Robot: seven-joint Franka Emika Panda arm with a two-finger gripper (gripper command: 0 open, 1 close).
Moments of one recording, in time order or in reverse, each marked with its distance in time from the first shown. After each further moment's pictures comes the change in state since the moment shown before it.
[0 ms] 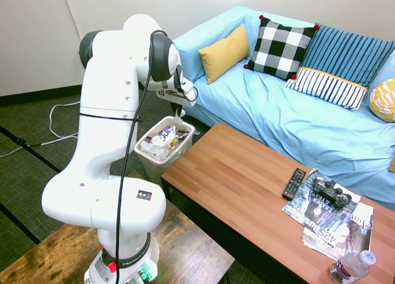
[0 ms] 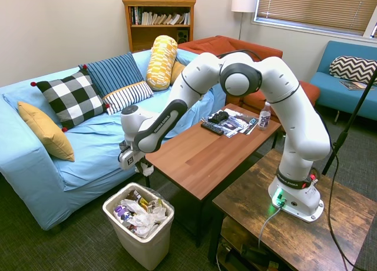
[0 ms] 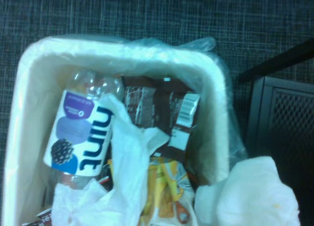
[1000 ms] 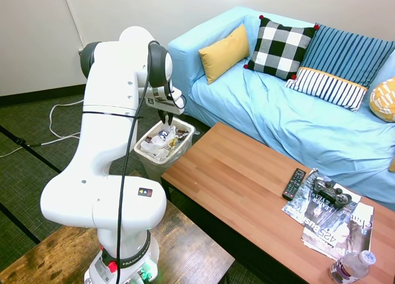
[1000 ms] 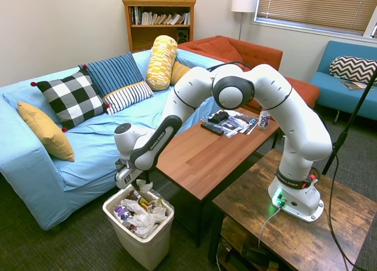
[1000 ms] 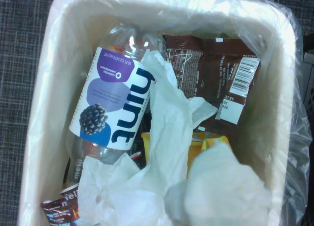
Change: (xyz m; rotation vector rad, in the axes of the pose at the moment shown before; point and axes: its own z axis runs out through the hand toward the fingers) arm -0.036 -0.015 0.036 -0.033 -0.025 -0.039
